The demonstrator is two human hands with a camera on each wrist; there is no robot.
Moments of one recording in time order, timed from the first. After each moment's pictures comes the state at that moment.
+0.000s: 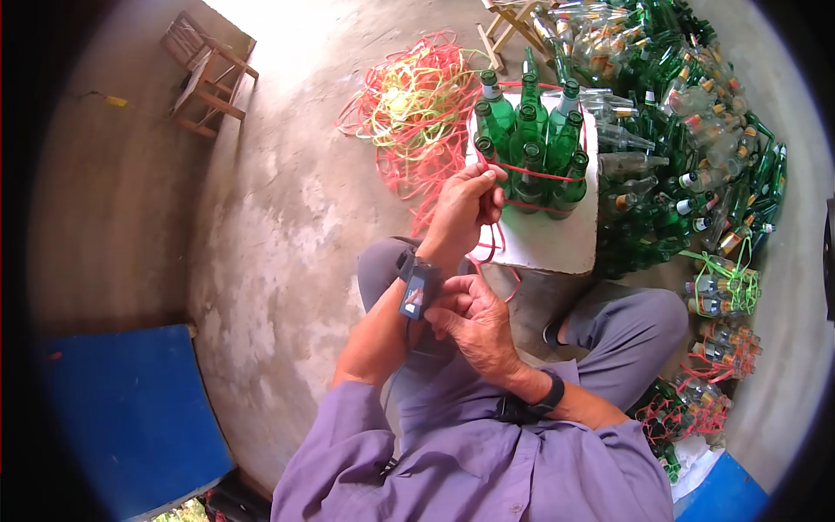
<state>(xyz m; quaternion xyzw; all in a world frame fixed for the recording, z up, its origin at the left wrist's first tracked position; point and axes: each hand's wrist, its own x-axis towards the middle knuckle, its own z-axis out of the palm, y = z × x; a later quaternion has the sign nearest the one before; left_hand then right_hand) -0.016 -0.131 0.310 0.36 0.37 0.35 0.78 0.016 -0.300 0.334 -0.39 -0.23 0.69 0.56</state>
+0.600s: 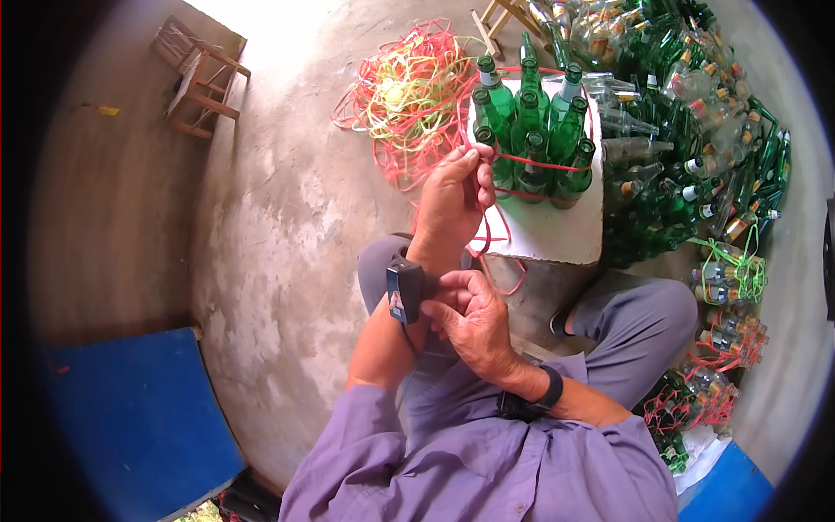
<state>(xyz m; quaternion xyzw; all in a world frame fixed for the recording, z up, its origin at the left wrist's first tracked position) -0.023 -0.123 0.311 0.22 0.28 0.42 0.84 0.003 -0.295 0.329 -0.47 -0.27 0.64 0.55</state>
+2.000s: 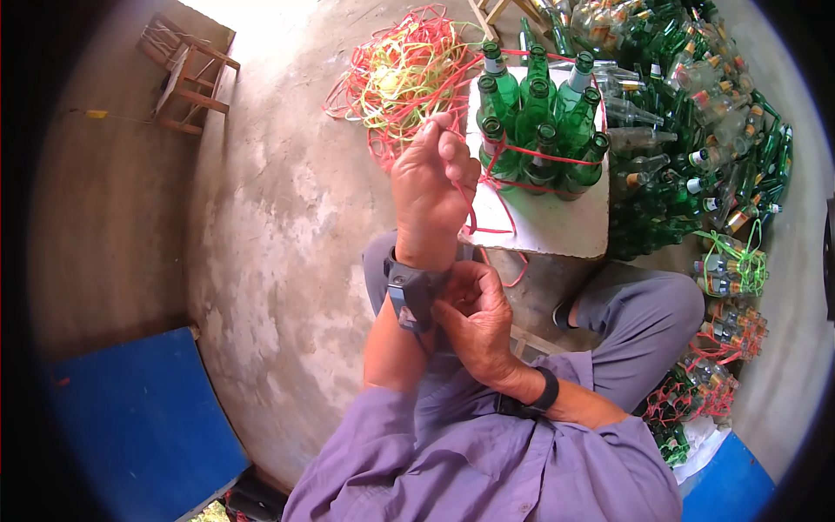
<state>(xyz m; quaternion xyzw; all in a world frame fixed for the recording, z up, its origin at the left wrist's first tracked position) -0.043 -0.107 0.328 0.11 0.13 0.49 0.85 -0.017 -0.288 0.318 -0.47 -0.27 0.54 0.64</state>
